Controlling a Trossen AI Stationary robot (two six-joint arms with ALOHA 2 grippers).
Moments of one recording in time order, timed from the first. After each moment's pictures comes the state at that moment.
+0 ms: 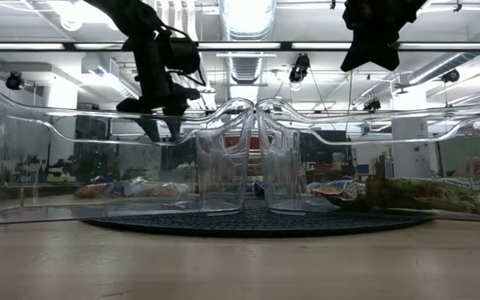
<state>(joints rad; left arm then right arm) 0.59 1.59 1.28 -0.91 -0.06 -0.51 -0.43 1.05 1.07 -0.80 -0.07 0.34</state>
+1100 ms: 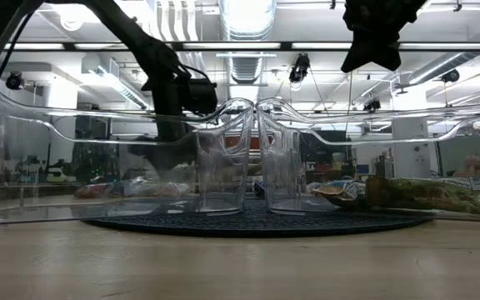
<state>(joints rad) 0.57 1.83 1.24 -0.71 -0.03 -0.68 -0.43 1.05 1.07 -0.81 -0.05 0.37</state>
